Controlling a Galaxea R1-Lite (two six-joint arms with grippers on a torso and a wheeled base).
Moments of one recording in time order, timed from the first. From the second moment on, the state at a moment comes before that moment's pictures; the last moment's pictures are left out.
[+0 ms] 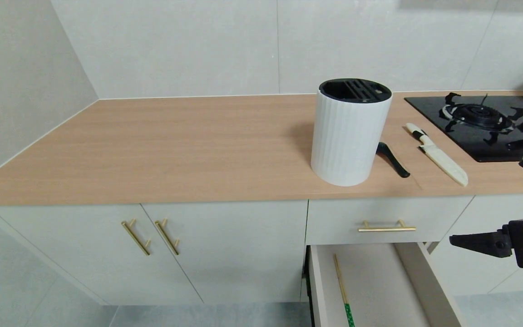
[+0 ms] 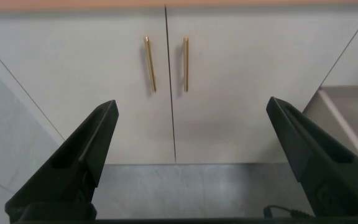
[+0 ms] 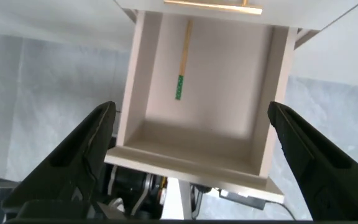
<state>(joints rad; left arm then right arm) 0.00 0.00 0.00 0.00 0.01 0.00 0.29 1.22 -0.85 0.31 0.01 0.12</state>
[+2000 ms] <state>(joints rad) 0.00 0.00 0.00 0.00 0.01 0.00 0.11 1.96 -1.11 -0.48 0.13 -0.14</state>
